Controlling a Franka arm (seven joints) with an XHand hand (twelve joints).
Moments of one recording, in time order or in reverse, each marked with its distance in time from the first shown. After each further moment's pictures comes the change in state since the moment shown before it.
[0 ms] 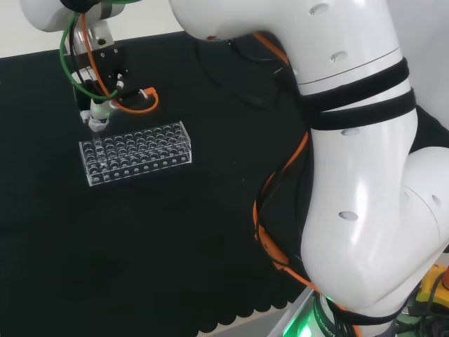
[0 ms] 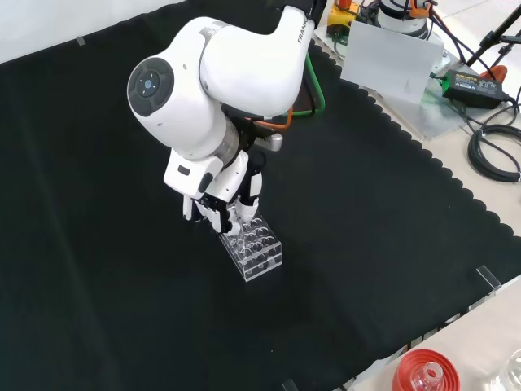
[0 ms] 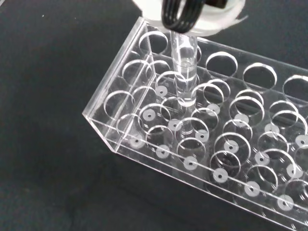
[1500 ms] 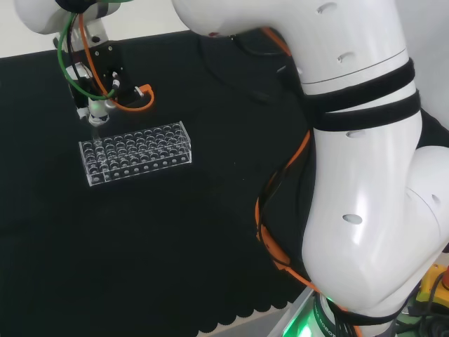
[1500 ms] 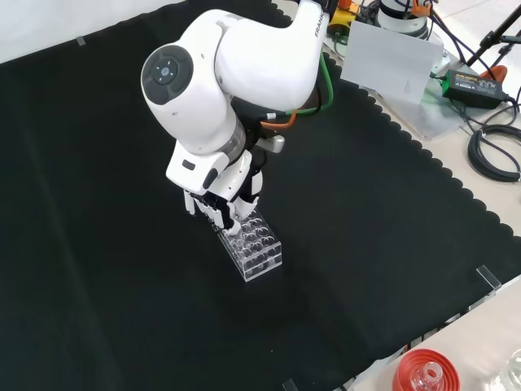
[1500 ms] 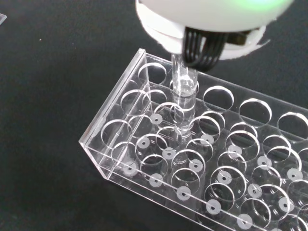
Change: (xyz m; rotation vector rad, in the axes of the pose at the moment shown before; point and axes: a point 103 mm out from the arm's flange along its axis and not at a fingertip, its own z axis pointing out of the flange) arm 0.005 0.001 -0.012 -0.077 -0.054 0.008
